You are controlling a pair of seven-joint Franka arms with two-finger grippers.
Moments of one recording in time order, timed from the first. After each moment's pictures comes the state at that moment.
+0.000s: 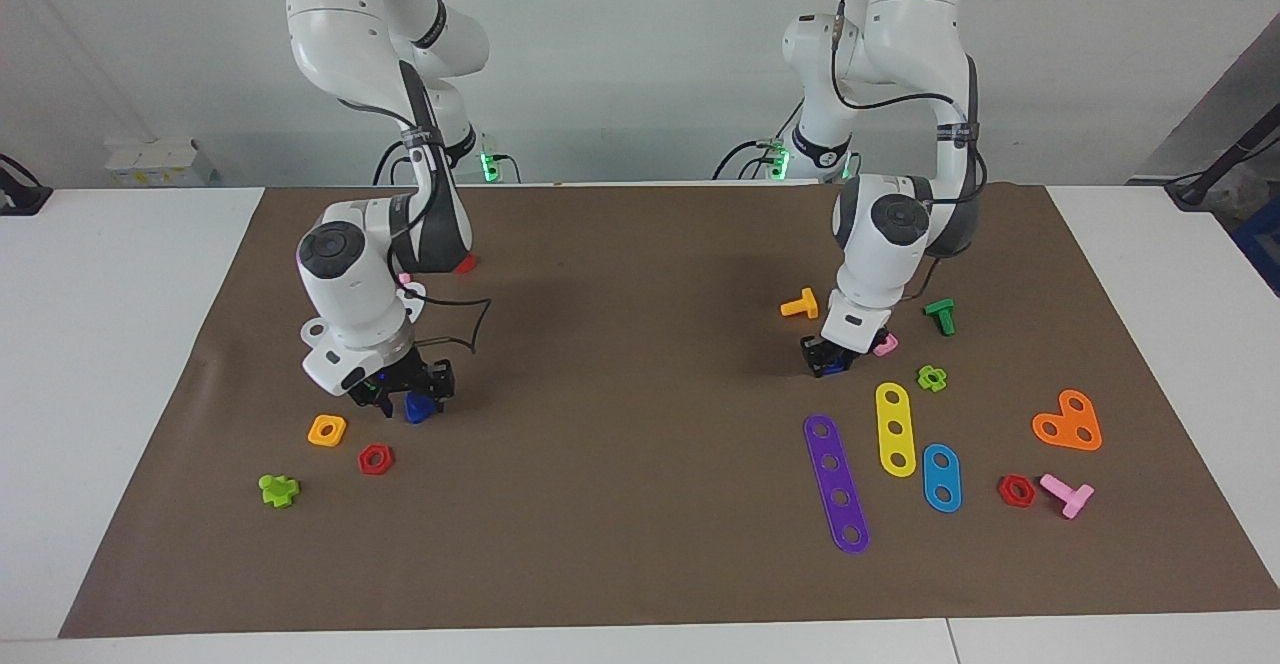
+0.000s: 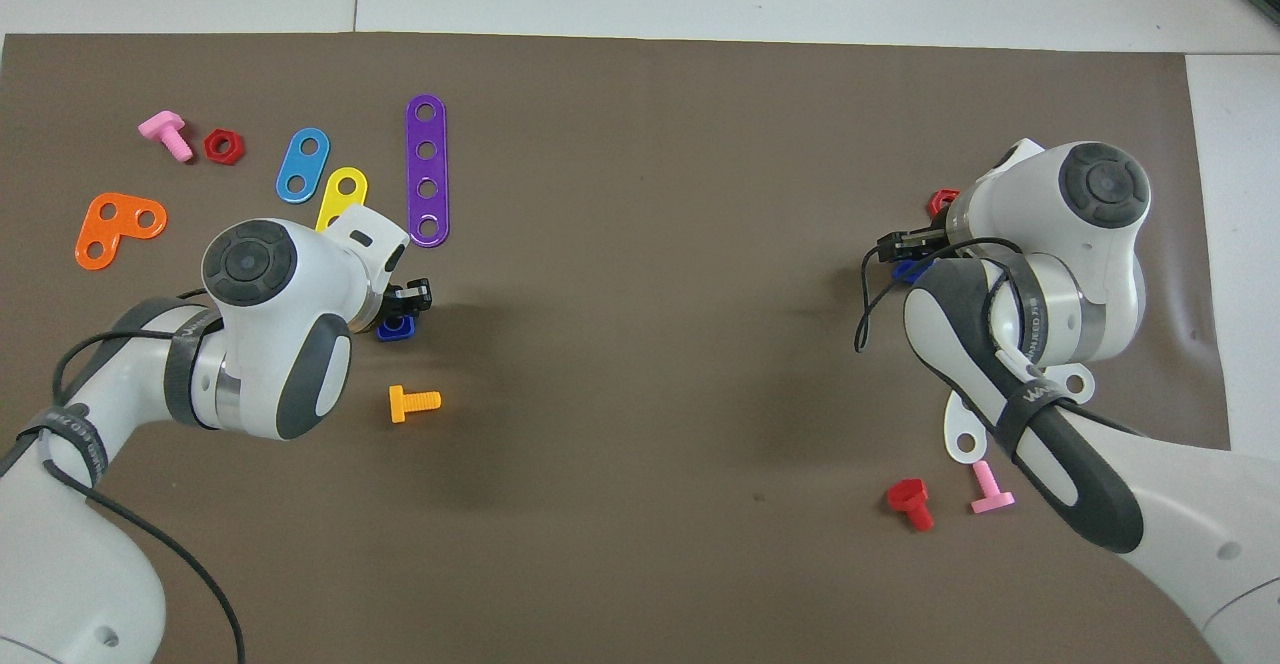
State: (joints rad) left arm -0.34 0.25 0.07 -2.14 0.00 2.41 -0.43; right arm 0.07 0.37 0.01 -1.92 -0.03 2.36 0.01
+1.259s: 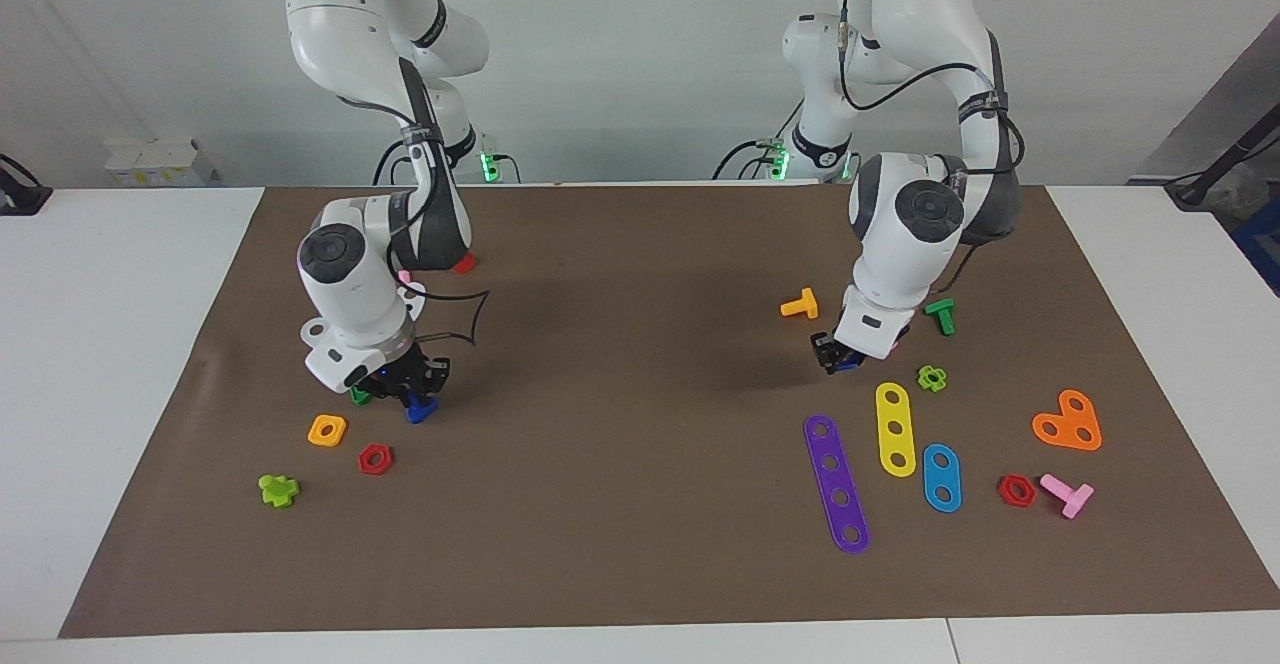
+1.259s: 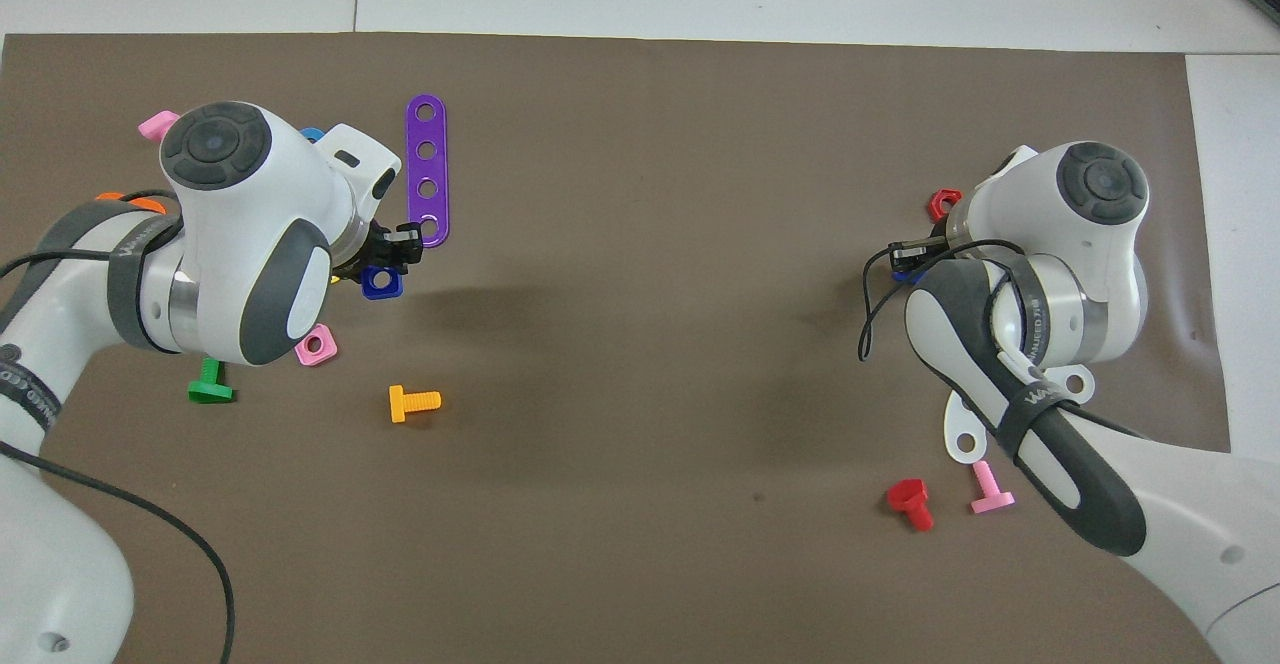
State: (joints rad) left arm -0.35 0.29 0.08 -1.81 0.00 2.06 -0.43; right arm 0.07 0.35 0.00 -1.92 -0.03 2.29 0.01
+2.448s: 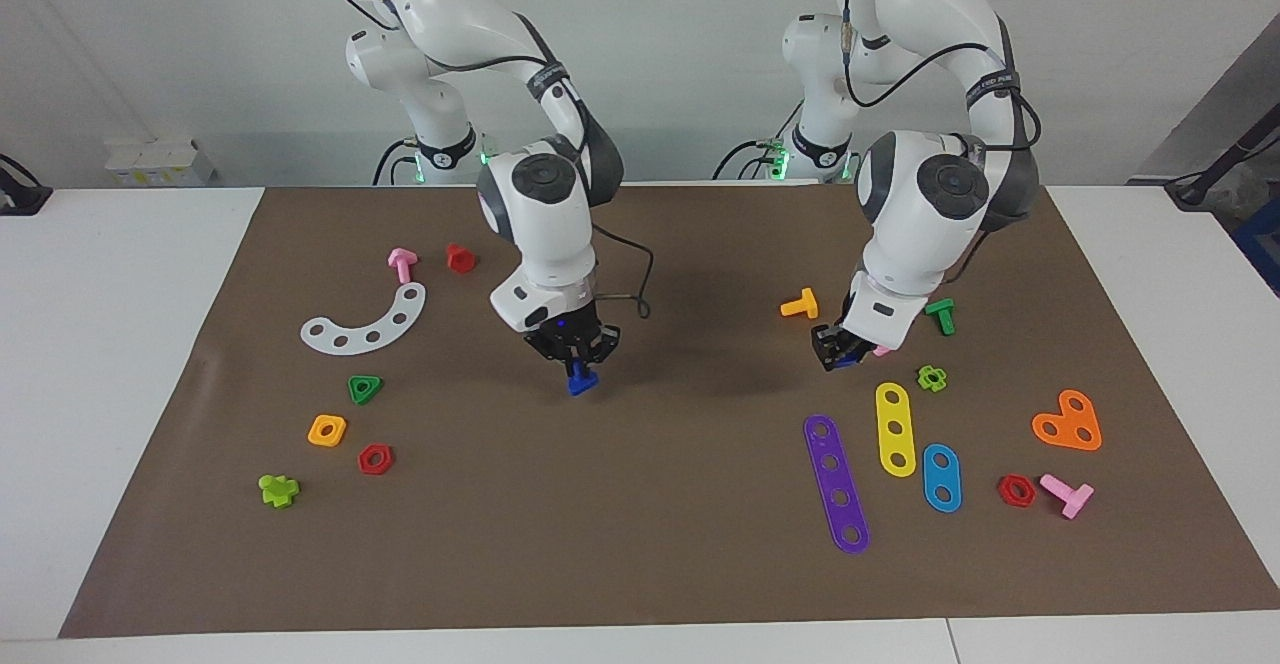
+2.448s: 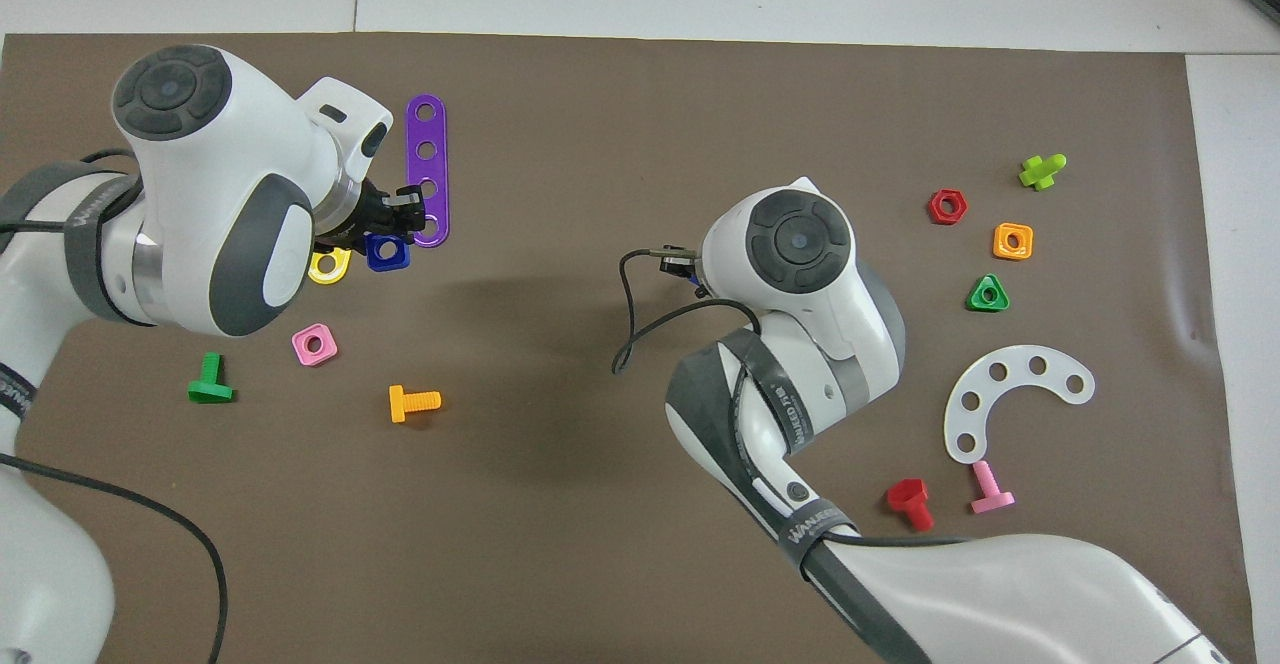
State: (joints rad) left arm -0.35 0.29 0.08 -1.70 -0.07 1.99 -0.43; right arm 0.50 0.38 0.02 -1.76 -0.05 2.28 0.75
